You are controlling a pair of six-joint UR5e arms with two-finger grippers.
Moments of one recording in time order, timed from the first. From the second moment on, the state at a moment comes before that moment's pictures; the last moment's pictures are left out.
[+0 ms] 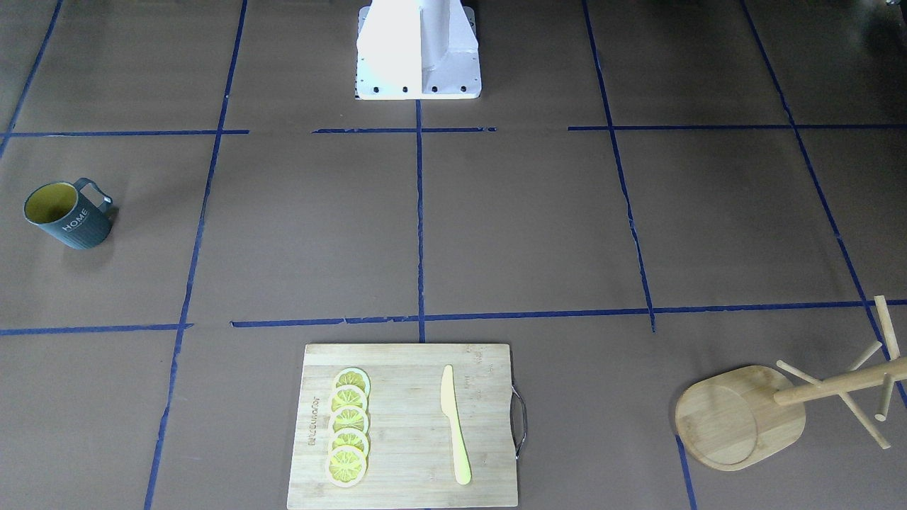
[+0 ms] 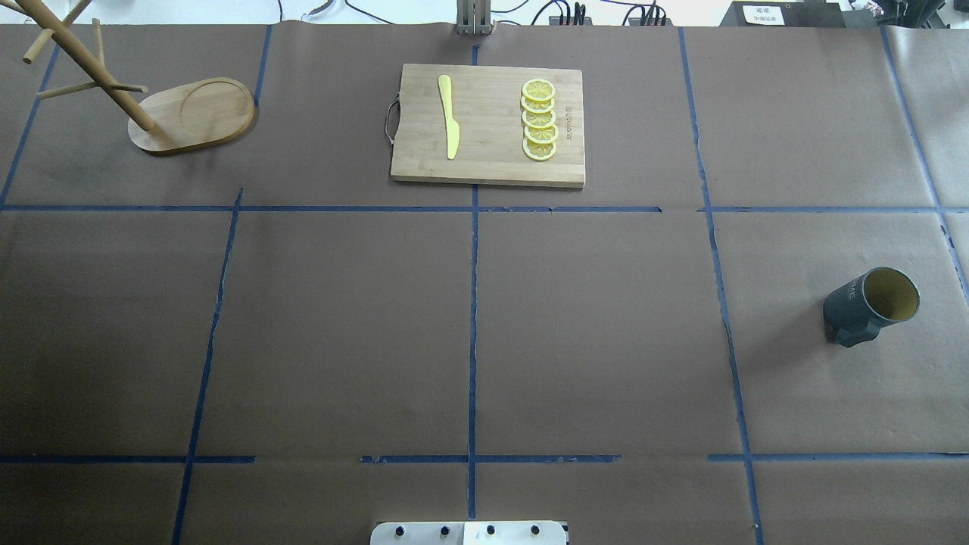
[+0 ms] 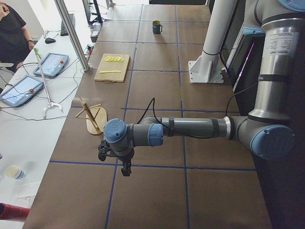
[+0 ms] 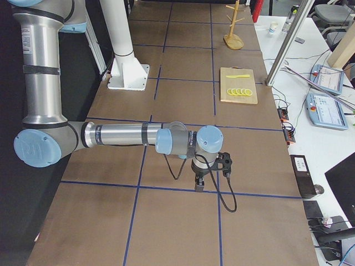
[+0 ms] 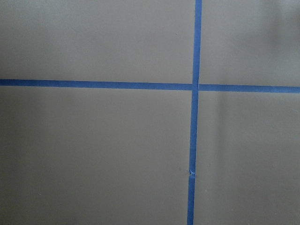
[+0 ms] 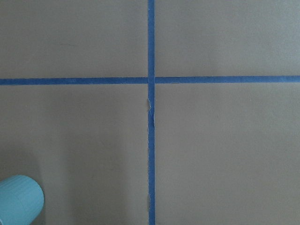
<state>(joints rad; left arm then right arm) -1.58 -1.61 -1.52 -1.52 -2.36 0.02 1.56 -1.59 1.65 -1.67 2.34 0.00</state>
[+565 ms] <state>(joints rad) -1.57 -1.62 -1.53 -1.55 -2.36 0.02 1.56 -1.59 1.66 -1.67 2.34 0.00</state>
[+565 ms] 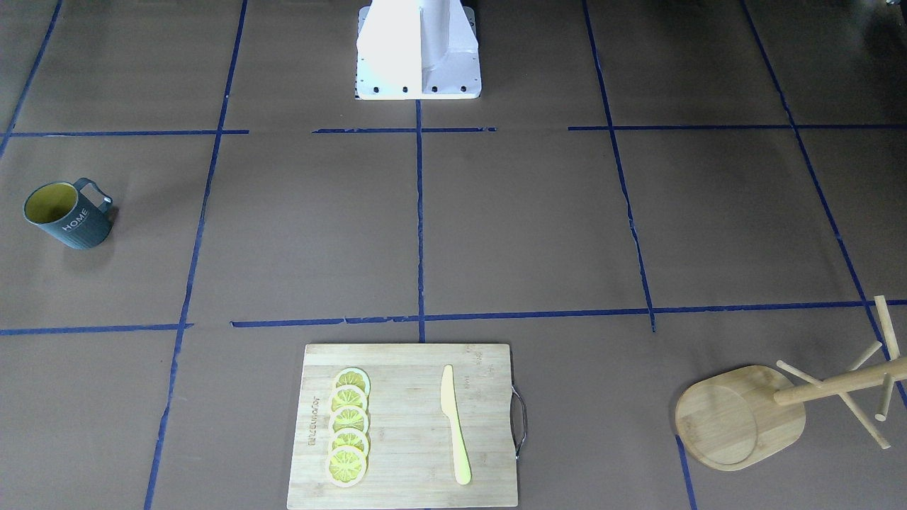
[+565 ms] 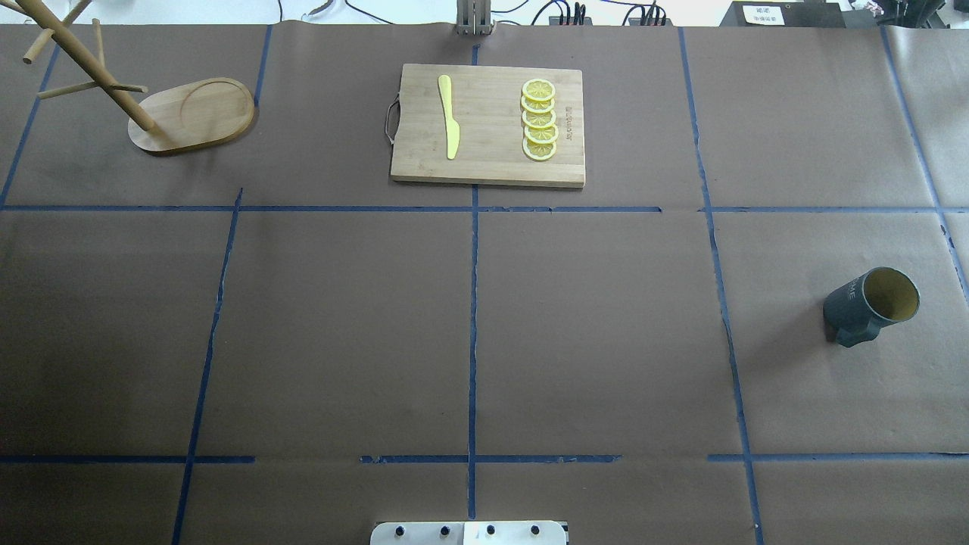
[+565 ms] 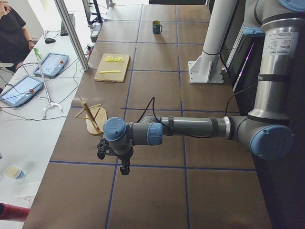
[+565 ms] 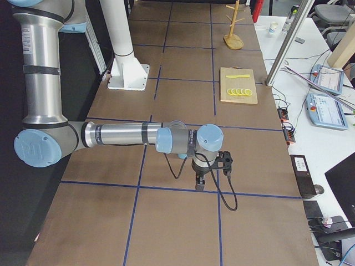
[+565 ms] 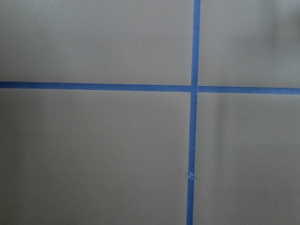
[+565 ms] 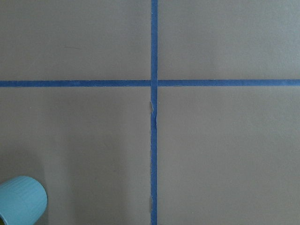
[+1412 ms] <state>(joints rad) -1.47 -1.66 -1.59 -1.65 -2.36 -0.06 1.56 -1.56 1.68 -1.66 2.35 0.02</state>
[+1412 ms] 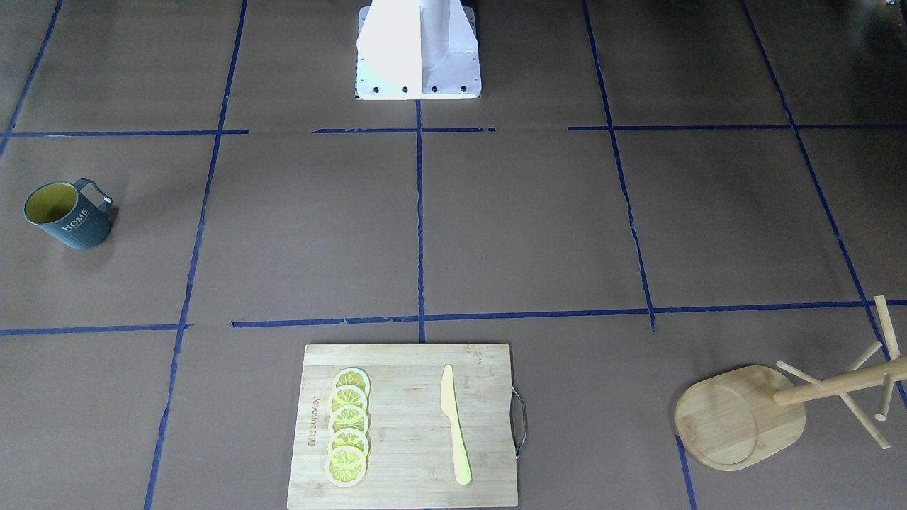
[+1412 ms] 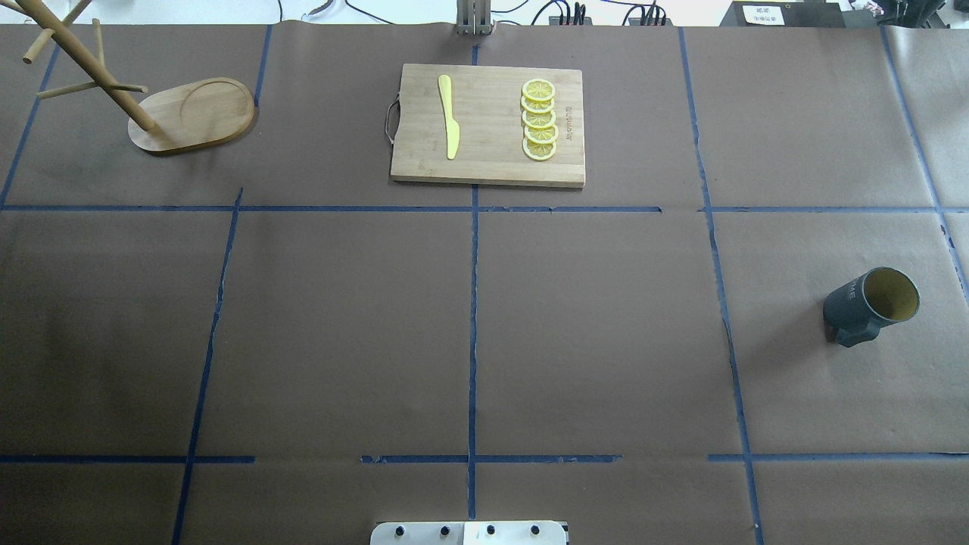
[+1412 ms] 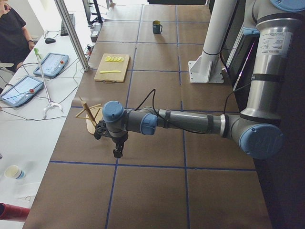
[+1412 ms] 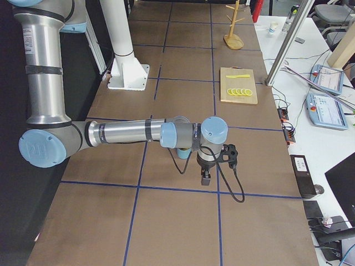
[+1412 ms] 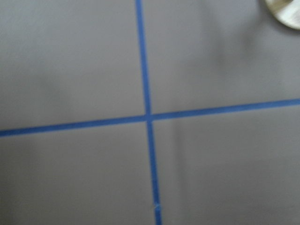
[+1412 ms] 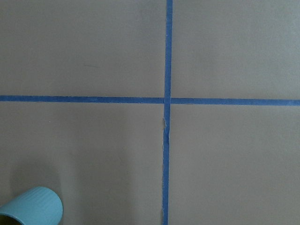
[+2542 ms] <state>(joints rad) -1.41 -1.65 -1.68 -1.65 -2.39 -0.10 1.25 -1.77 1.80 -1.07 2.36 0.71</state>
